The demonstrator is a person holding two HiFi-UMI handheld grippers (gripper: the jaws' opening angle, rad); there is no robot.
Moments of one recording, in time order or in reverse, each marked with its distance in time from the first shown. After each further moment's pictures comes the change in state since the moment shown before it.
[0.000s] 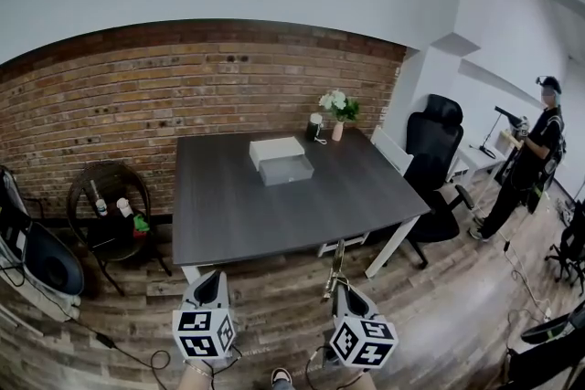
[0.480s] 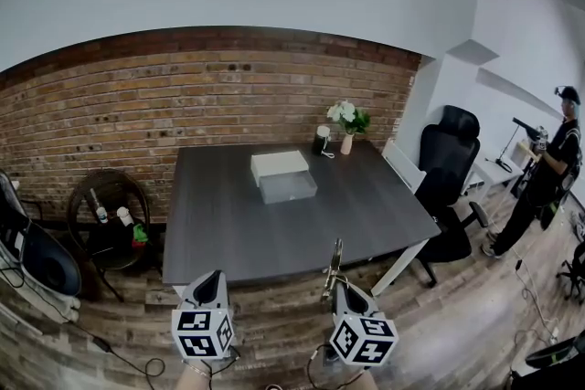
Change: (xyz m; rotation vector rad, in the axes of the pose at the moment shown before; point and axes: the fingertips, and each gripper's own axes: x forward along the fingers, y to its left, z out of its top) left arm 0.090 -0.019 0.028 0.021 -0.006 0.062; right arm 0.094 -0.044 0.049 -0.012 0.011 0.084
